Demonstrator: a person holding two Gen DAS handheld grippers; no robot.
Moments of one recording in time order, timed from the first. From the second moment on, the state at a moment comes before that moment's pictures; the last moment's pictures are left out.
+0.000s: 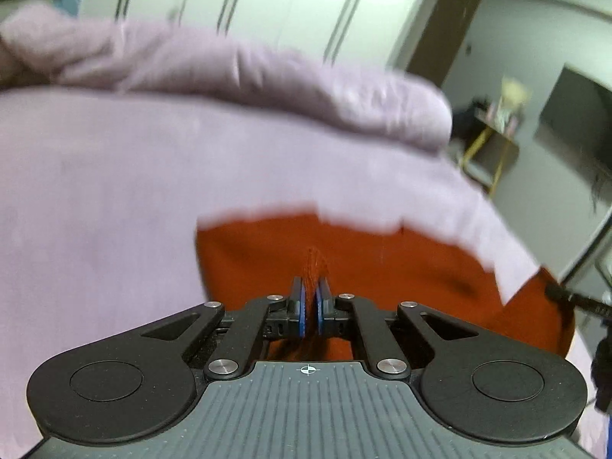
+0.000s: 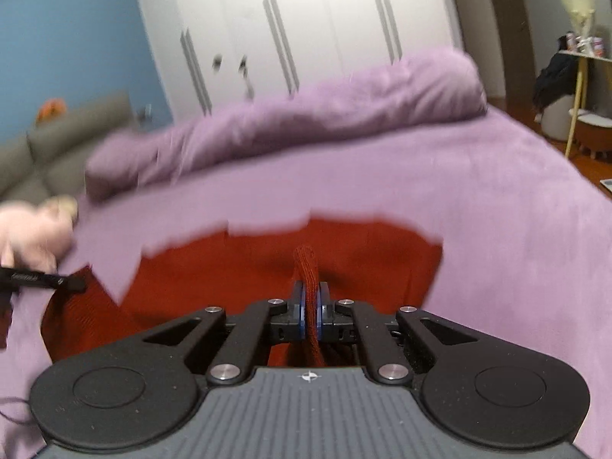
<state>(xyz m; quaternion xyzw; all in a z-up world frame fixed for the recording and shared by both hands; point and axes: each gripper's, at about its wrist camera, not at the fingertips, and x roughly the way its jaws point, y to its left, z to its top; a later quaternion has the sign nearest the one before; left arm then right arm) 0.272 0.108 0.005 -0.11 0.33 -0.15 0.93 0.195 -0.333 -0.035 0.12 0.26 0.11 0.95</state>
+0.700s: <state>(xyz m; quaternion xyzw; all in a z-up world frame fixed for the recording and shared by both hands) 0.326 0.108 -0.088 -0.11 0.43 -0.08 0.89 0.280 -0.324 -0.107 0.05 0.36 0.05 0.93</state>
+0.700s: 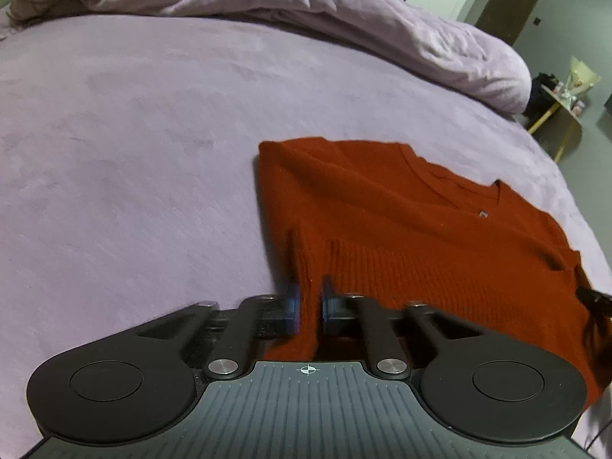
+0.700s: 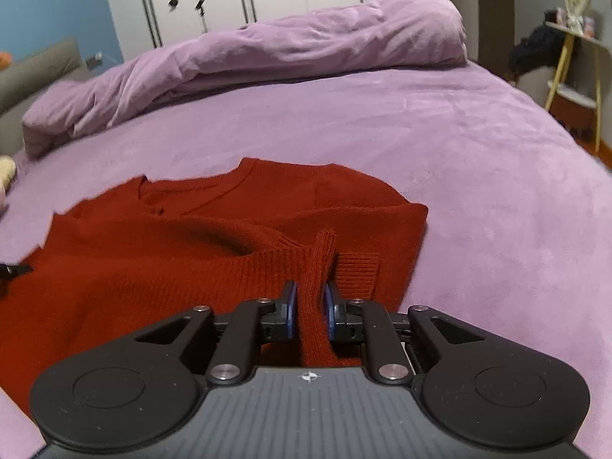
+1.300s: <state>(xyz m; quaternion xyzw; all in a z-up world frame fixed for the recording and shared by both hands) 0.406 0.047 -0.033 0.01 0.29 0.04 0.96 0.365 -0.298 -0.064 -0.02 0.25 -0.07 0.97</state>
